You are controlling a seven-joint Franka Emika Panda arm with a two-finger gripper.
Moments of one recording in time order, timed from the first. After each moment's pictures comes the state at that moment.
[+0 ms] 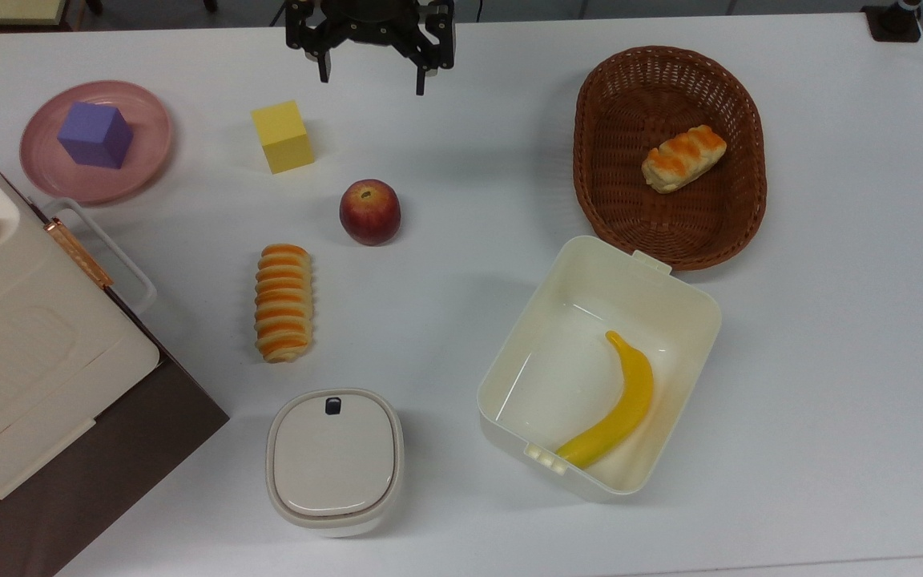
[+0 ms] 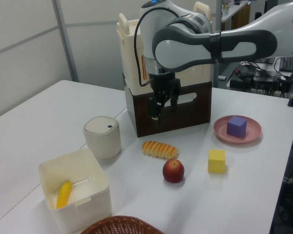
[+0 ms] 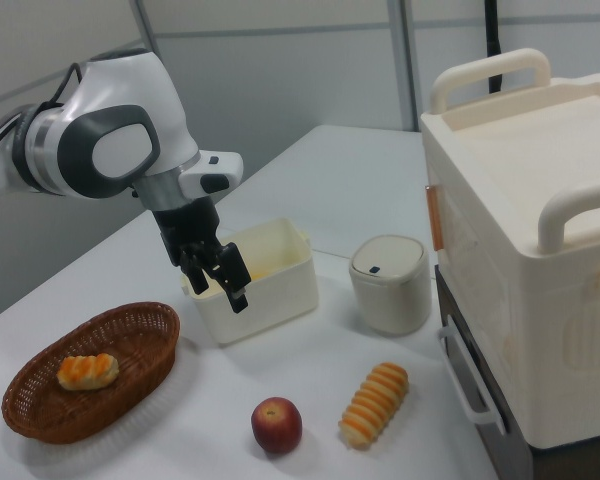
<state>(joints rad) -0.01 0.07 0.06 -1.62 -0.09 1.68 0.15</state>
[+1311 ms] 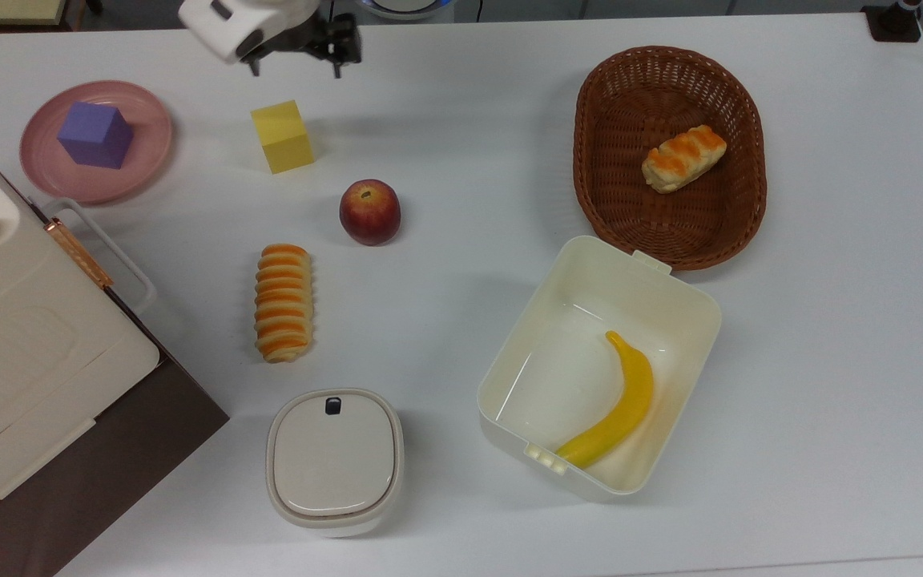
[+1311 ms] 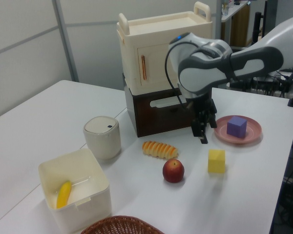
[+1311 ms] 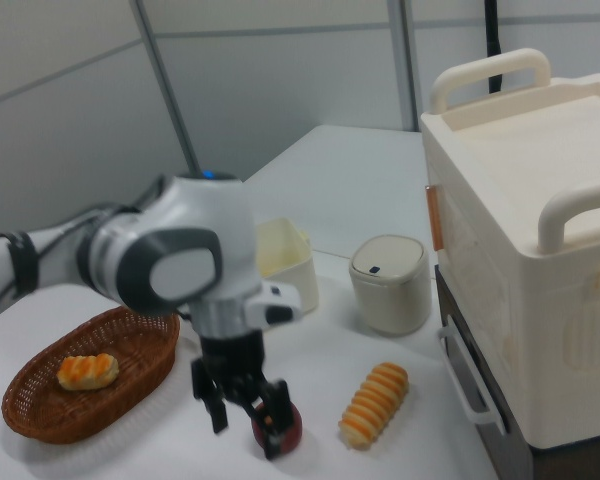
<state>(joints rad) -0.19 0.00 0.05 -1.96 -0.13 1.70 -0.16</state>
